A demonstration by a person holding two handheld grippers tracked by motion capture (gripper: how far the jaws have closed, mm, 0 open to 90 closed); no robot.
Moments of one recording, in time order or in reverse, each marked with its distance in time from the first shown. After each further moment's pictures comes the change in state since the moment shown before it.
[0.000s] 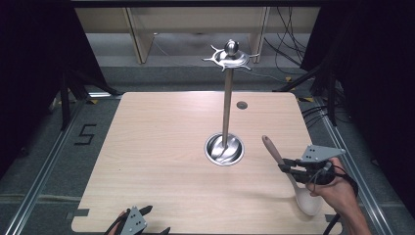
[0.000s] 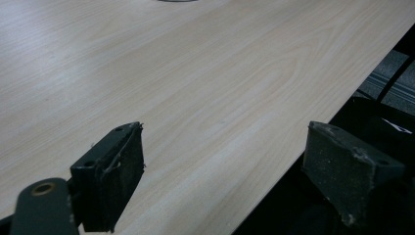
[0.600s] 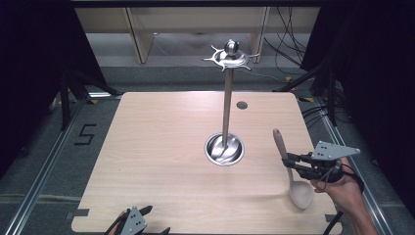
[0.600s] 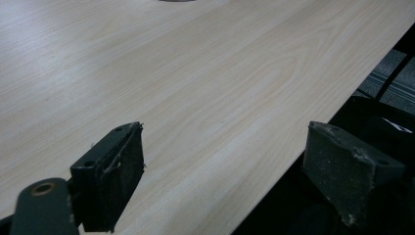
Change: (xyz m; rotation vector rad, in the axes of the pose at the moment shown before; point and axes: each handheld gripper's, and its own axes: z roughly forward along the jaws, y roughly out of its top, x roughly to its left) left arm 0.002 0.001 -0.002 0.021 -0.003 0.008; right arm -0.010 -0.001 -0.013 -0.149 0.011 0.008
